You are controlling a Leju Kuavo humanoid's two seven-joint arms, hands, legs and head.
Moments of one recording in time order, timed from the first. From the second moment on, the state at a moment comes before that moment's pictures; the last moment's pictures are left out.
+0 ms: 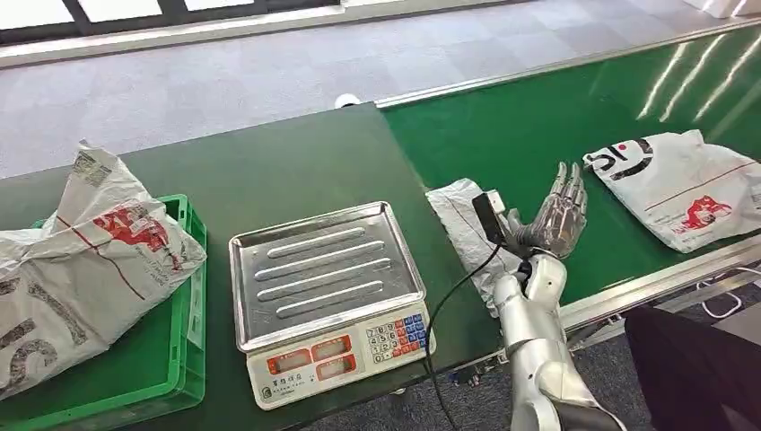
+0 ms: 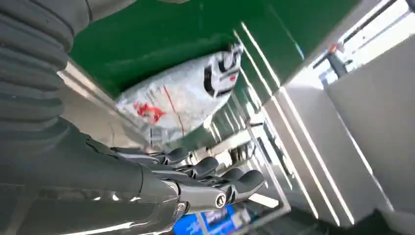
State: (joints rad) left arm -0.08 -0.25 0.25 -2.07 0.07 -0.49 -0.70; right arm -0.37 0.05 -0.63 -0.95 1.29 -0.60 -0.06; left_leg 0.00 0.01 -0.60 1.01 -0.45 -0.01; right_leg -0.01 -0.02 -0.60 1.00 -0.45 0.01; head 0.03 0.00
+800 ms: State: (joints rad) left arm -0.05 -0.24 0.20 -2.10 -0.04 -0.45 -0.70; right arm -0.33 0.02 -0.48 -0.78 1.24 -0.06 0.08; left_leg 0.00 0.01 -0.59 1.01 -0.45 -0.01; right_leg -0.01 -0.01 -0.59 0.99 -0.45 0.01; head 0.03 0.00
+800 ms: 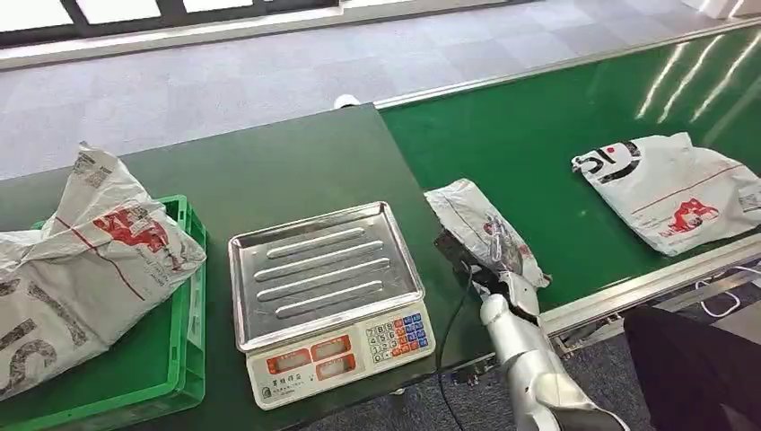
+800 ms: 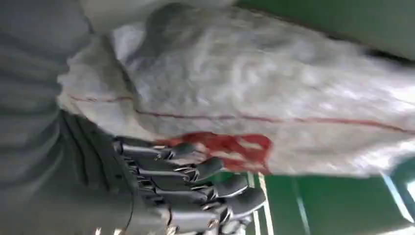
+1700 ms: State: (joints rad) left arm -0.04 -0.23 0.15 -2.09 -0.04 -0.42 -0.70; right arm -0.38 -0.03 -0.41 -0.63 1.37 -0.07 0.29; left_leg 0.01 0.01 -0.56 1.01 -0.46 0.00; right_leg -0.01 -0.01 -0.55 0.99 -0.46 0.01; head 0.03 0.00
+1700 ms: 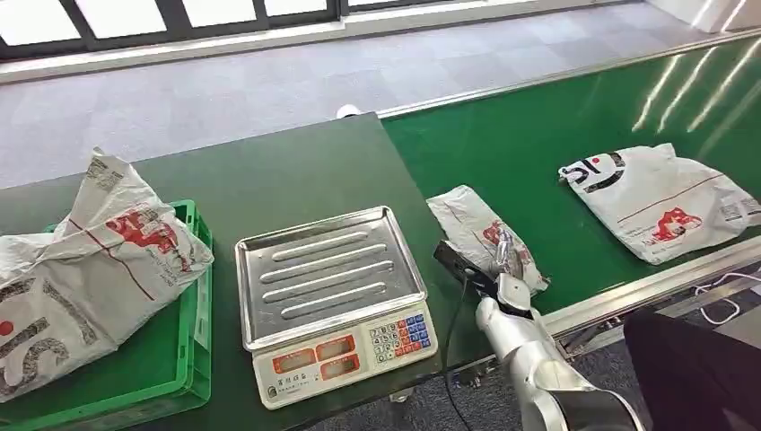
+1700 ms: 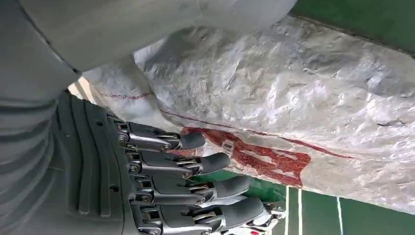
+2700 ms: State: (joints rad) left arm 0.01 -0.24 0.12 -2.11 -0.03 -0.42 -0.70; right arm -0.22 0.31 -0.68 -1.61 1.21 -0.71 -0.43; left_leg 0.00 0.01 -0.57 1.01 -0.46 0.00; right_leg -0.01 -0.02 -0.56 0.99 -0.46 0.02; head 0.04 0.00
